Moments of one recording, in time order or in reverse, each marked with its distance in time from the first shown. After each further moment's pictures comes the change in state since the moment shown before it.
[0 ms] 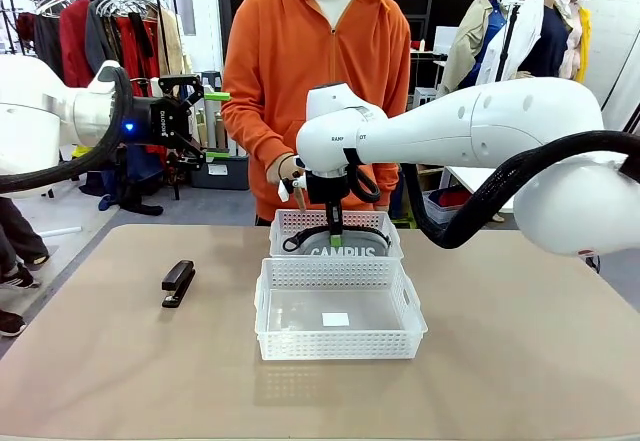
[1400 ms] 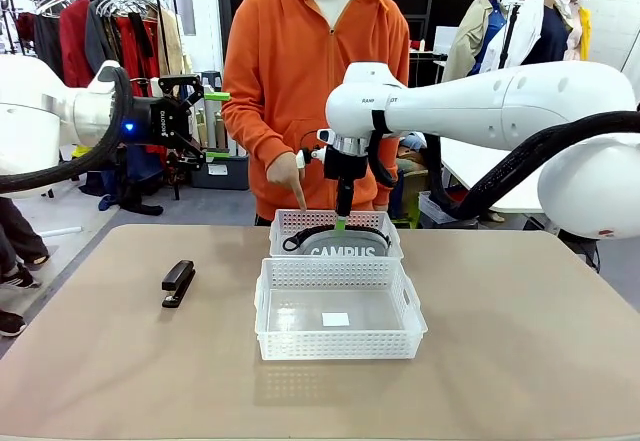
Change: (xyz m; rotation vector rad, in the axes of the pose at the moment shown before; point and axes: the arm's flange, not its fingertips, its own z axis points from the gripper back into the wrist) left arm 0.000 0.000 0.000 0.000 0.000 0.000; right arm -0.047 -0.025 0.036 0.077 -0.210 -0.118
